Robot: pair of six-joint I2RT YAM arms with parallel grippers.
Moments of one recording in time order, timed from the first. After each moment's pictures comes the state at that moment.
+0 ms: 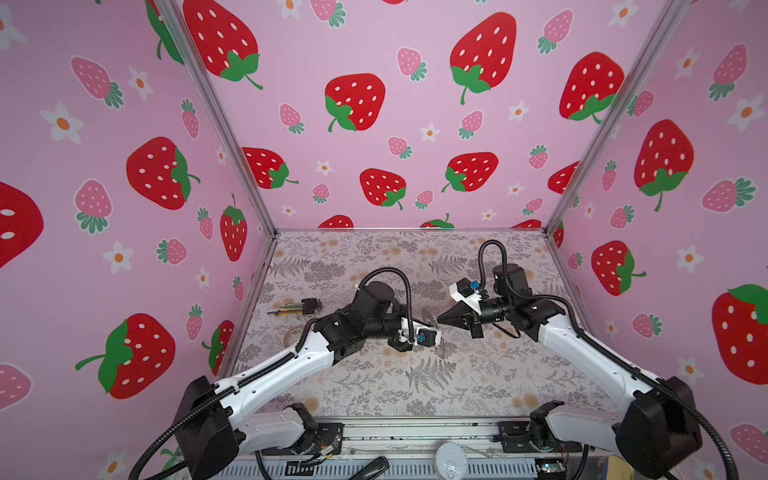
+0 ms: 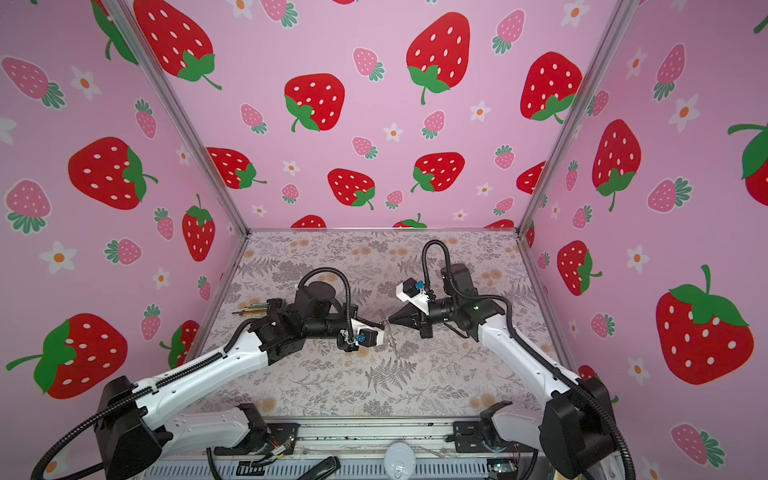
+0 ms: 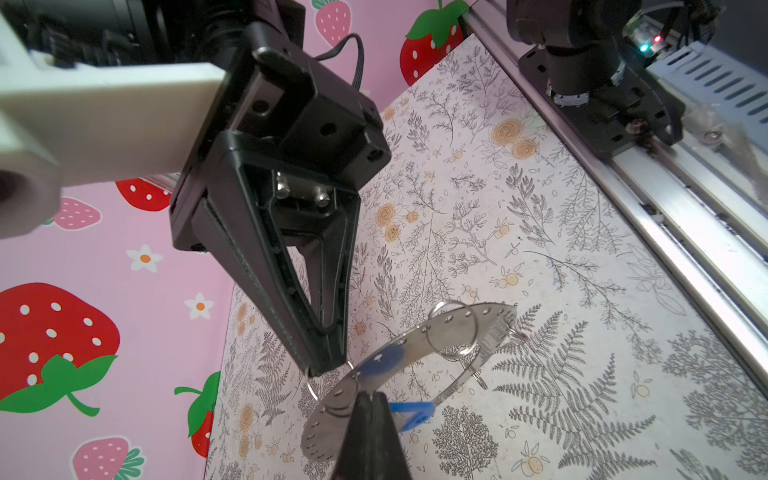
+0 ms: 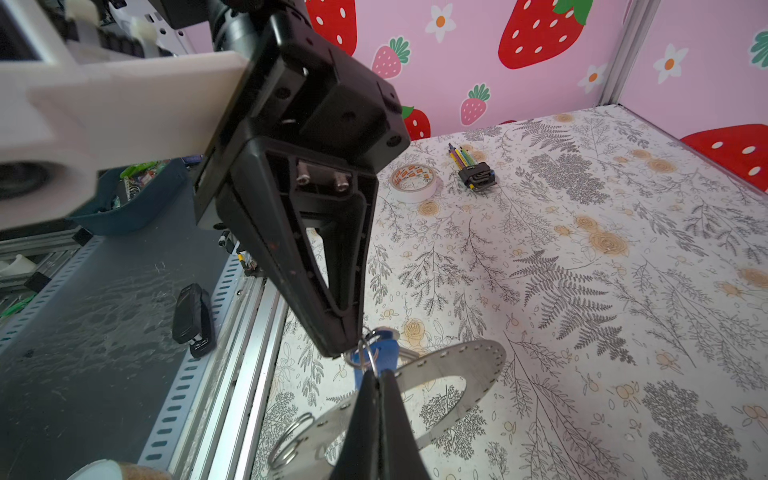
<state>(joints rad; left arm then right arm) -0.81 1.20 0.92 -0.24 0.45 1.02 0.52 1.22 0.87 -0.32 -1.07 -0.50</state>
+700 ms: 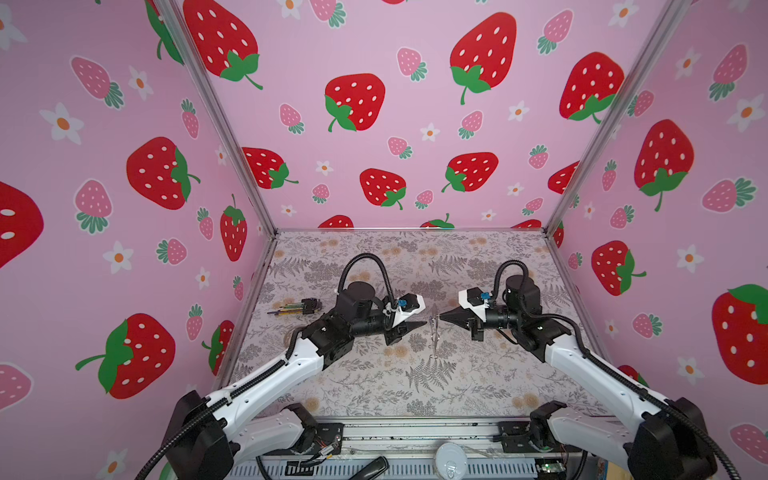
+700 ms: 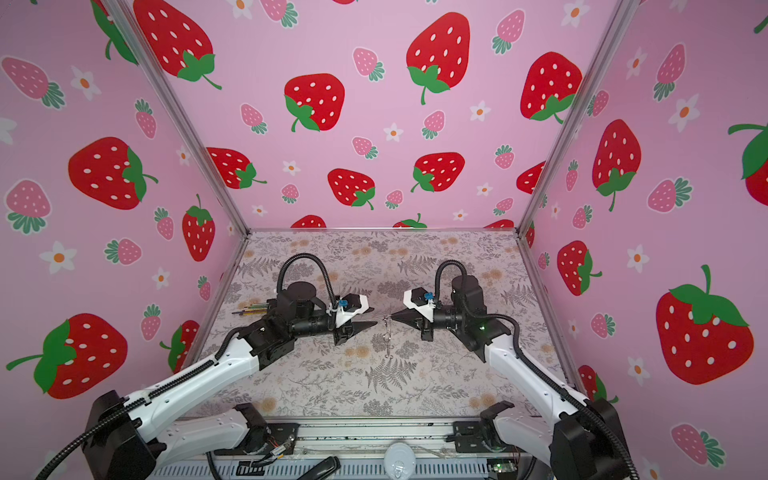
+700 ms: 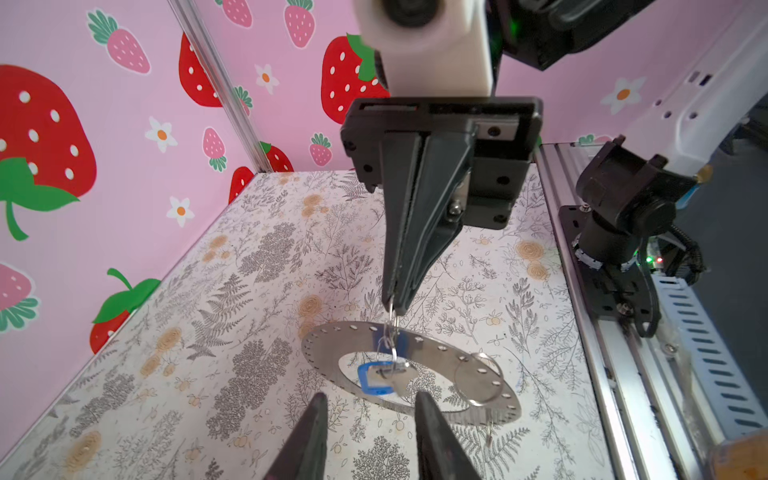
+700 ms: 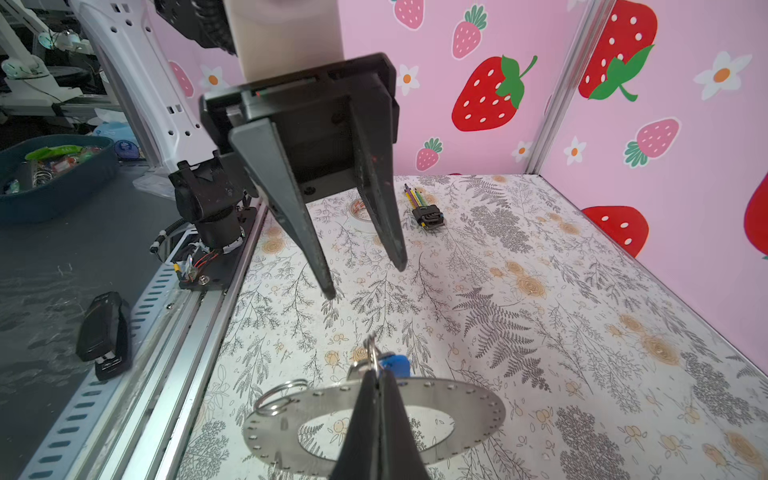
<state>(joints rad) -0.69 1.14 0.81 -0.06 0.52 0.37 0.52 1.08 0.67 0.07 -1.00 -0.42</state>
